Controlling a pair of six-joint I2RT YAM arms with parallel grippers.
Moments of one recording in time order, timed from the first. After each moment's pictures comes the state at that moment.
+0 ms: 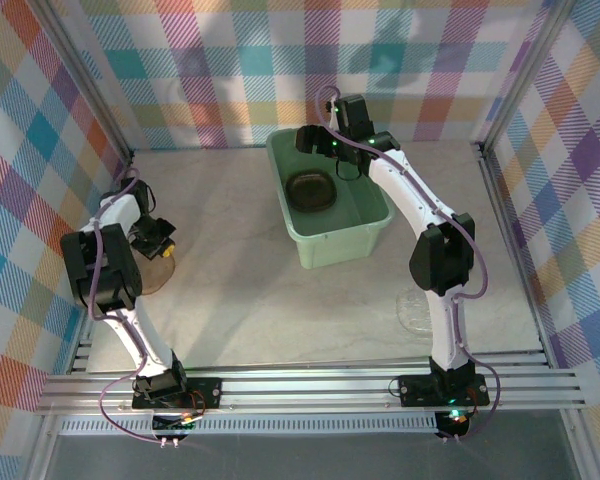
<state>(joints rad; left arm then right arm) 0.27 1.89 1.37 -0.92 0.12 -0.64 0.46 2.15 2.15 -0.59 -0.12 0.42</state>
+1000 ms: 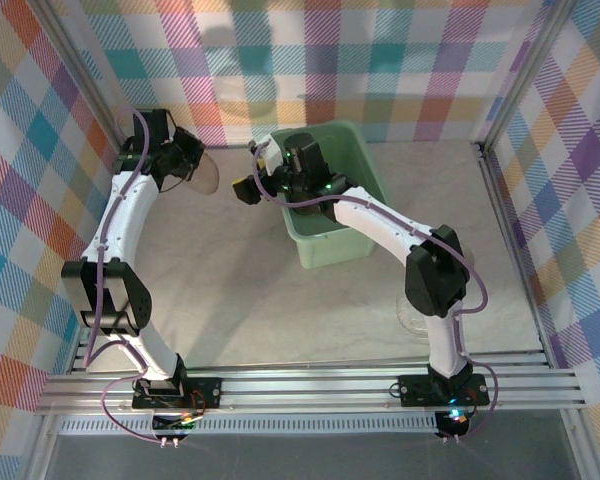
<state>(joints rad) -0.02 1.71 1.70 -0.59 0.25 -1.09 0.73 2.02 1.80 -0.10 -0.36 0.03</state>
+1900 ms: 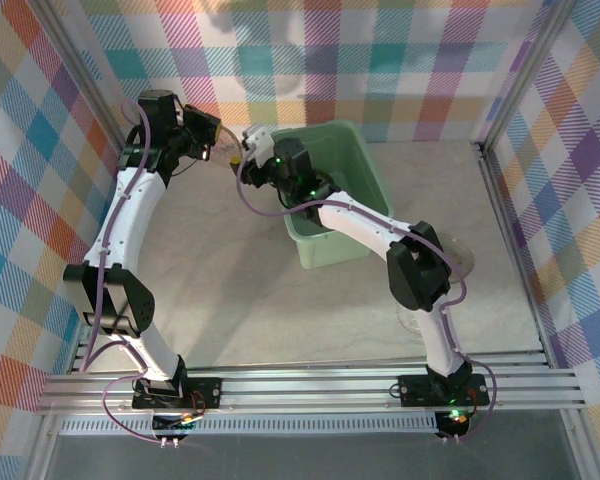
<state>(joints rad) -0.10 1.70 1.79 -0.50 0.31 -1.31 0.76 2.14 1.87 0.16 -0.02 -0.10</state>
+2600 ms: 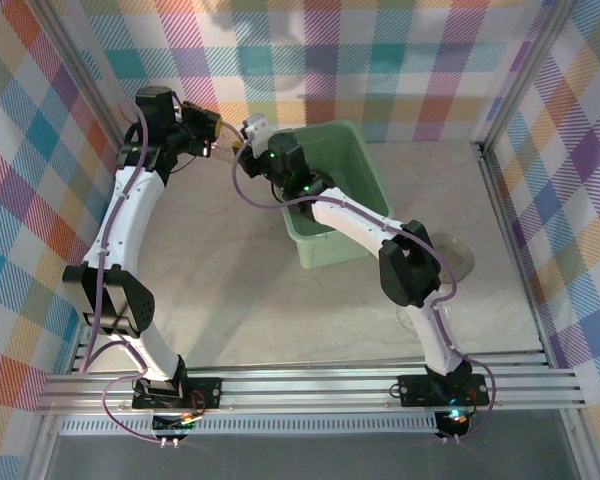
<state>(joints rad) -0.10 1.70 1.81 -0.50 0.34 -1.37 0.77 2.22 1.99 0.16 0.07 -0.03</state>
